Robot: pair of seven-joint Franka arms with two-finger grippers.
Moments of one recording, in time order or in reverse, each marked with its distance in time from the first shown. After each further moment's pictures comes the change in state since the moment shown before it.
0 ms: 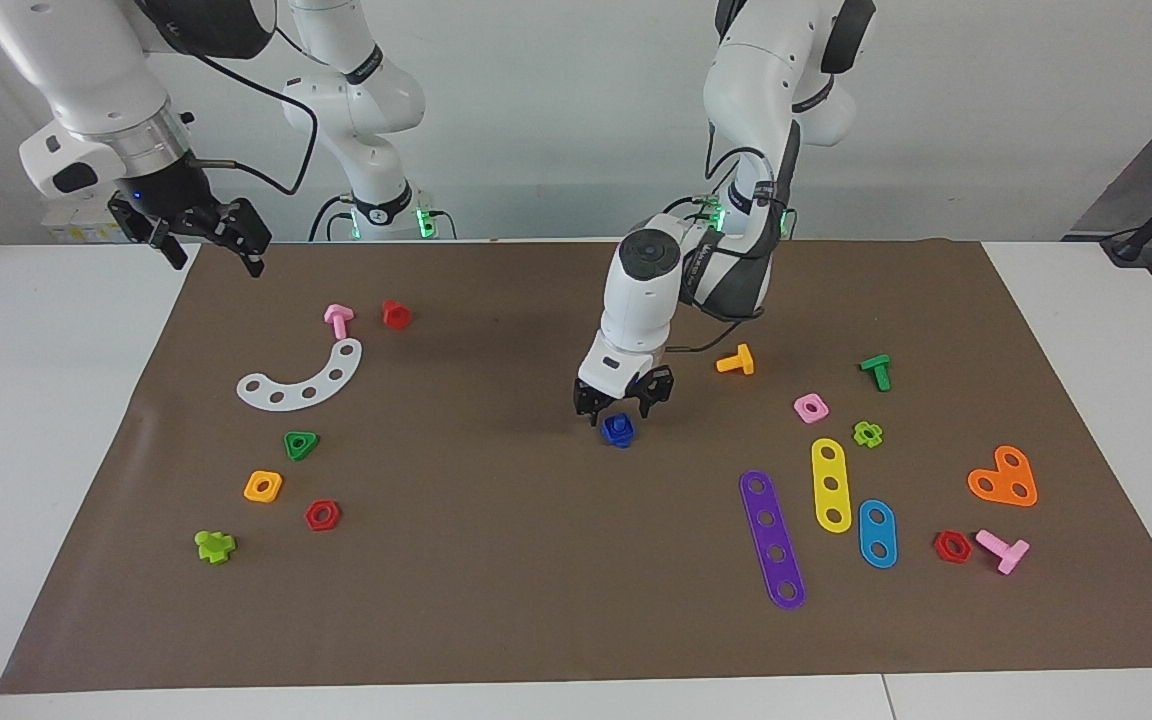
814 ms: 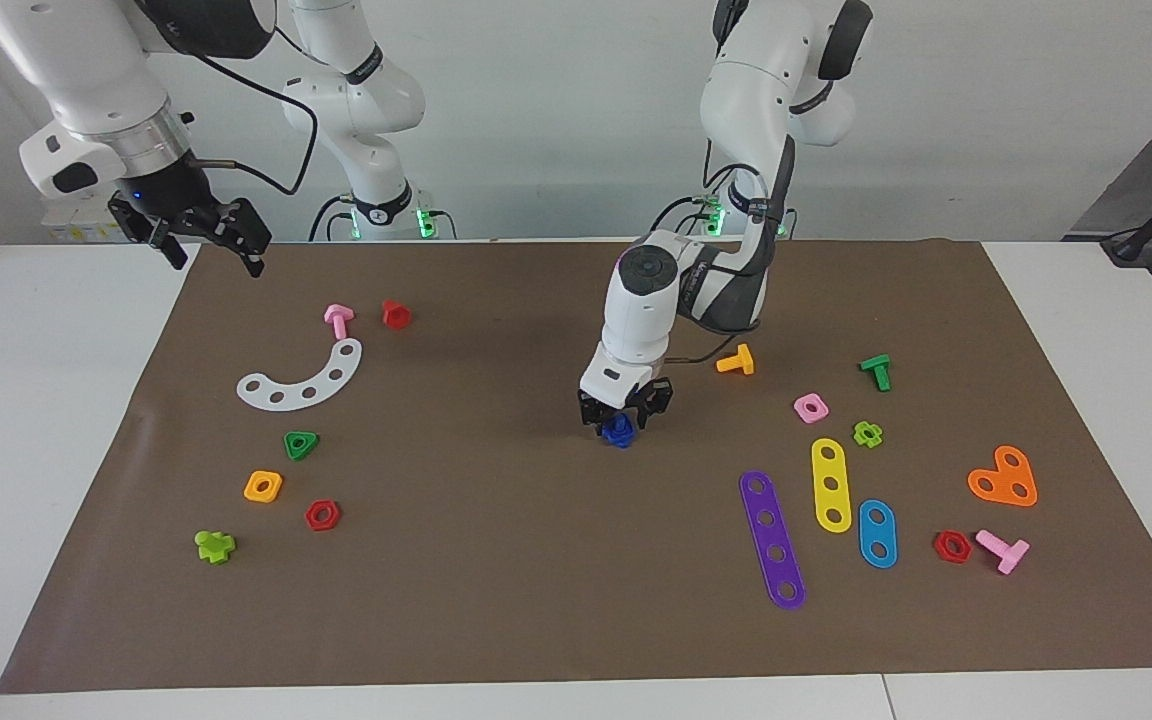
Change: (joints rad) left arm -0.001 0.017 0.002 -0.040 0.007 0.057 0.000; right arm 0.000 0.000 0.000 0.000 0.000 0.000 0.000
